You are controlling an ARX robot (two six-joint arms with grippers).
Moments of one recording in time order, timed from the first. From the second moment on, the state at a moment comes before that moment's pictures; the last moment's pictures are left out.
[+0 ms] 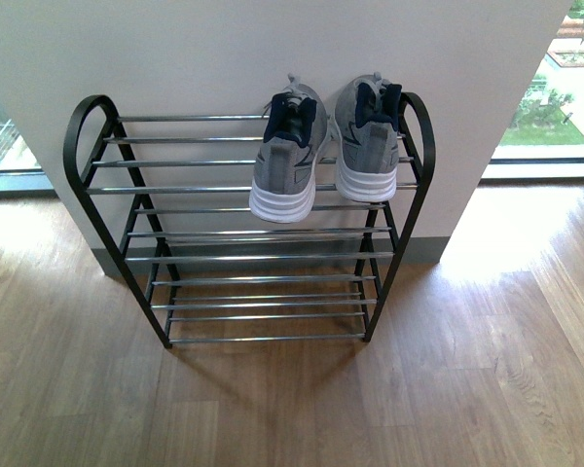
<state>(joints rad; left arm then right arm) 0.00 0.17 0.01 0.17 0.00 -0.01 0.00 0.01 0.02 0.00 0.00 0.00</state>
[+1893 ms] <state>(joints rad) 0.00 0.02 0.01 0.00 0.00 -0.01 0.00 0.00 0.02 0.00 0.00 0.00</state>
